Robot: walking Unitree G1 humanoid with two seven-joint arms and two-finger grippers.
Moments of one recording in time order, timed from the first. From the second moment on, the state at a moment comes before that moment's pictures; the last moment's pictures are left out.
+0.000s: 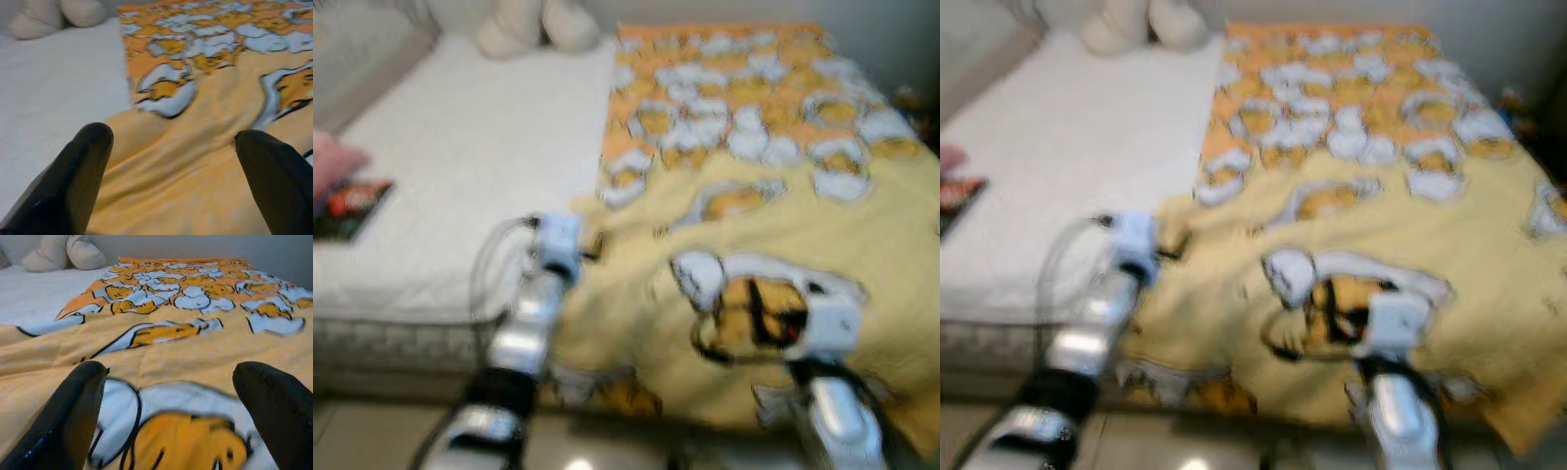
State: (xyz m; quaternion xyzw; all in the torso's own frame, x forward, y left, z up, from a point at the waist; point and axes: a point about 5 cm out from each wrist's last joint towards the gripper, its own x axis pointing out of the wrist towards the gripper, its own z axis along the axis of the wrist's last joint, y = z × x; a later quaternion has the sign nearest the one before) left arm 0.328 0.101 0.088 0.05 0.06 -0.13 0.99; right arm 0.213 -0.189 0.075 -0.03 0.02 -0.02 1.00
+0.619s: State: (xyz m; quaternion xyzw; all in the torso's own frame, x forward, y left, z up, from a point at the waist) left arm 0.339 0.038 0.083 0.02 0.11 -0.26 0.96; right arm 0.172 -0.184 0.092 -0.02 0.01 -0.07 1.00
